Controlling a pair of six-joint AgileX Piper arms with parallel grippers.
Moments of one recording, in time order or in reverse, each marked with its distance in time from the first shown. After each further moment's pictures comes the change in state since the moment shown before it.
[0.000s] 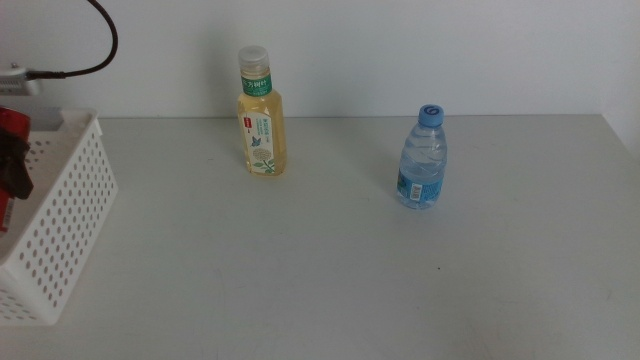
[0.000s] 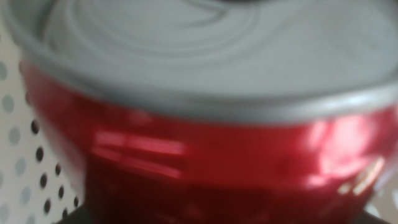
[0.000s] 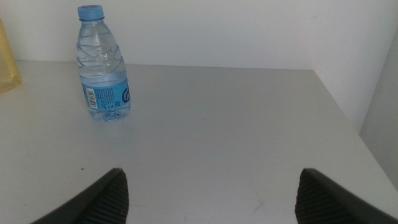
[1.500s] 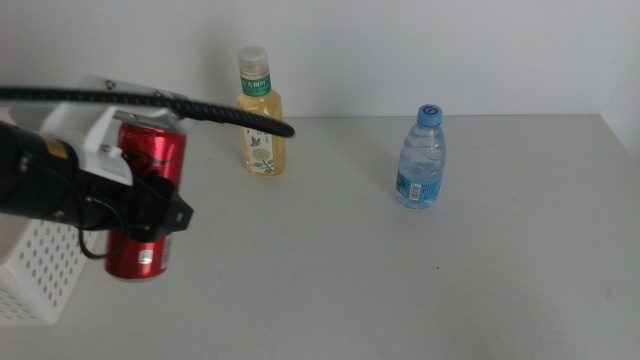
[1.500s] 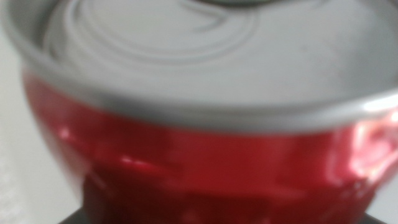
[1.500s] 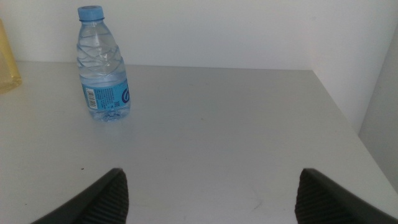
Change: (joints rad) left arm -0.599 -0.659 0.678 -0.116 -0.479 -0.194; right arm 0.000 0.000 0.000 0.000 0.000 0.000
